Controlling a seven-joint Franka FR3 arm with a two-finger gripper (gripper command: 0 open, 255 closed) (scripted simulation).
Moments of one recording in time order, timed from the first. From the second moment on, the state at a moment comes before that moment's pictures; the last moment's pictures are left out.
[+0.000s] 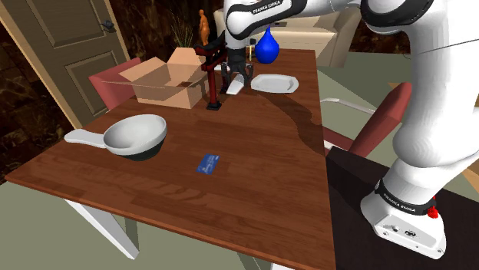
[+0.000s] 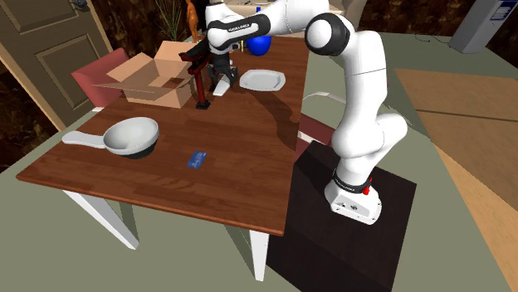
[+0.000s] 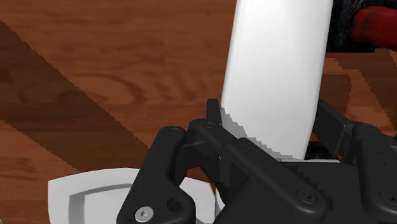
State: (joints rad) arm -0.53 0.53 0.56 -1.44 -0.29 1.89 1.22
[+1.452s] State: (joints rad) arm -0.52 0.61 0.53 -1.53 -0.34 2.05 1.24
